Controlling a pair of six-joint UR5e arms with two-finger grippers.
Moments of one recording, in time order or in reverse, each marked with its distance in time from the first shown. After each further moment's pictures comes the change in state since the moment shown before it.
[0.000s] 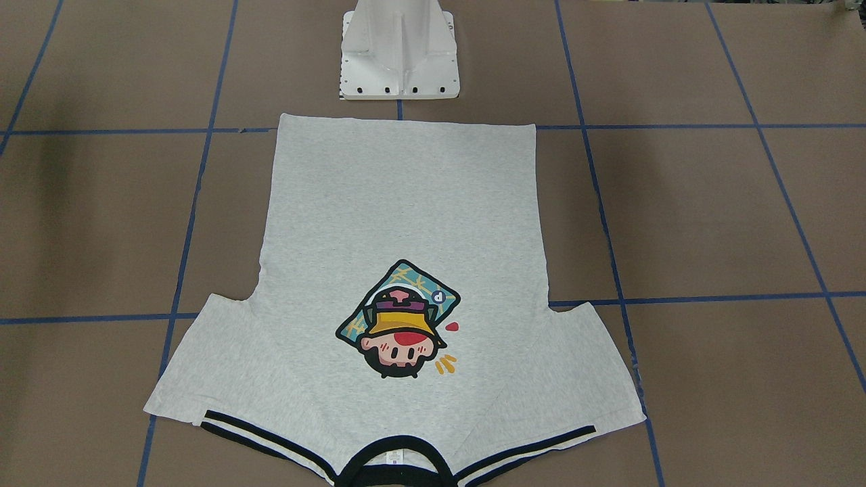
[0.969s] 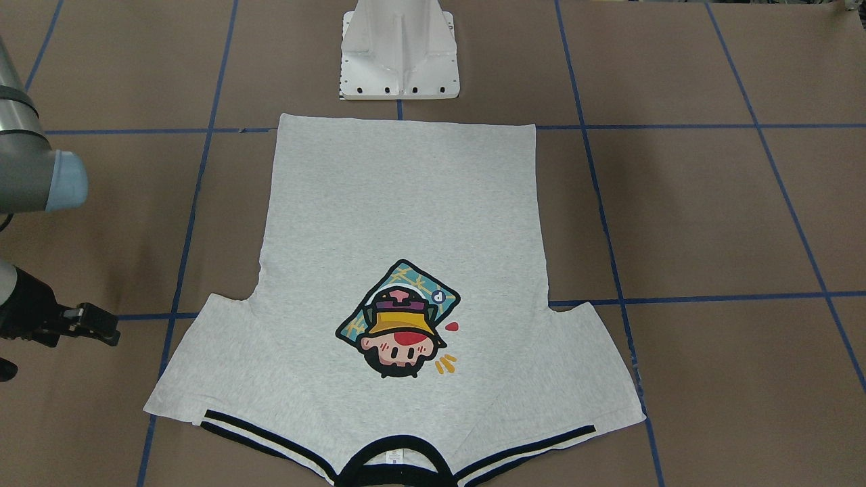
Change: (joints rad) left arm 0.008 0.007 -0.003 -0.077 0.001 -0.007; right arm -0.231 0.563 -0.603 0.439 -0.100 0.567
